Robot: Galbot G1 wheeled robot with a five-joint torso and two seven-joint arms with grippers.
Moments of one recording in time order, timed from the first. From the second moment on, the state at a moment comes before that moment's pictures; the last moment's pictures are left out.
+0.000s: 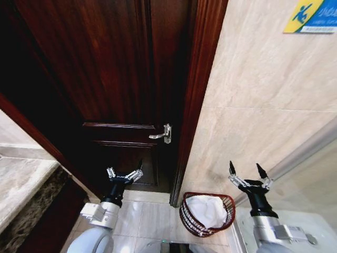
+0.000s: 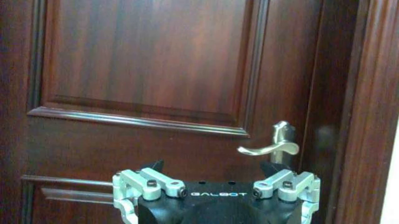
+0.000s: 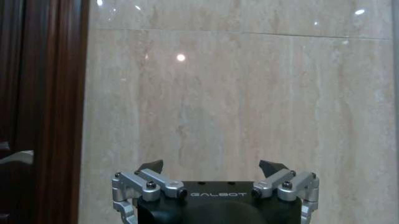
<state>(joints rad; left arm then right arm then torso) 1.86 -1.53 -0.56 -2.50 -0.15 0.09 0.09 -1.89 1.55 0.78 2.42 0.20 0.14 -0.08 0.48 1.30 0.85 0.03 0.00</state>
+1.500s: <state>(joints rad) 1.86 -1.53 -0.56 -2.50 -0.15 0.09 0.09 -1.89 1.55 0.78 2.43 0.20 0.14 -0.08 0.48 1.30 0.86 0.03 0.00</state>
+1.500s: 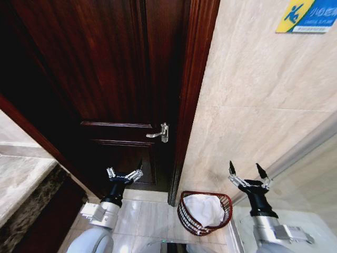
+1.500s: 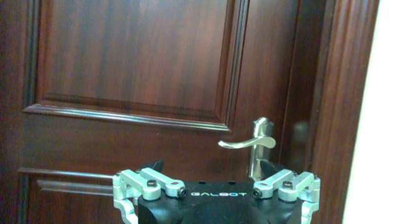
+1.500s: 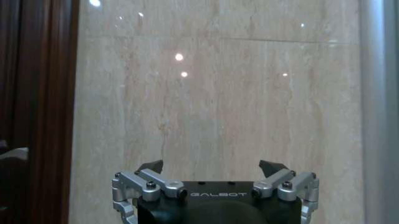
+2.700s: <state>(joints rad) 1.86 -1.53 -0.56 -2.50 -0.15 0.09 0.09 -1.89 1.55 0.78 2.43 0.20 0.14 -0.08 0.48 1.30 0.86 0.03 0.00</state>
